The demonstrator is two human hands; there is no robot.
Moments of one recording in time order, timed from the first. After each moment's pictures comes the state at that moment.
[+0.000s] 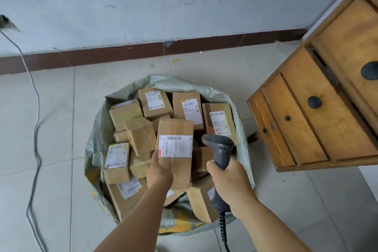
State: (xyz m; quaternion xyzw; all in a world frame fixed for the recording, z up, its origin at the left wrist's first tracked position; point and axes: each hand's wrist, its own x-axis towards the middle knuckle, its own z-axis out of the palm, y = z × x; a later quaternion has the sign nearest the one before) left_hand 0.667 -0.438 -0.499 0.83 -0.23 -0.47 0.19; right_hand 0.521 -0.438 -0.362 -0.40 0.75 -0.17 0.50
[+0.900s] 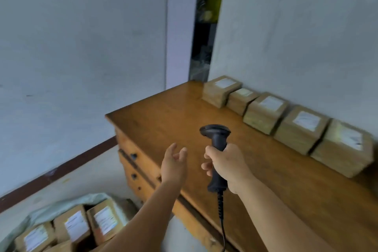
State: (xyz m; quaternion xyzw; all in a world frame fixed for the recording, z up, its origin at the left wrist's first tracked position) left_hand 0.222 -0.384 -0.031 0.52 -0.52 -0.57 0.35; right_hand 0.130 -0.304 0.051 -0.25 0.75 -0.49 0.37
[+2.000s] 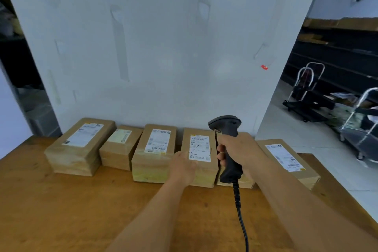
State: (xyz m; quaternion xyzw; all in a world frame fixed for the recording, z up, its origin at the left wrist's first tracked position) left_hand -0.210 -0.415 0.003 0.19 -0.90 -0.38 0.03; right_hand -0.199 -0.281 0.138 0.04 0.79 -0.59 0.16
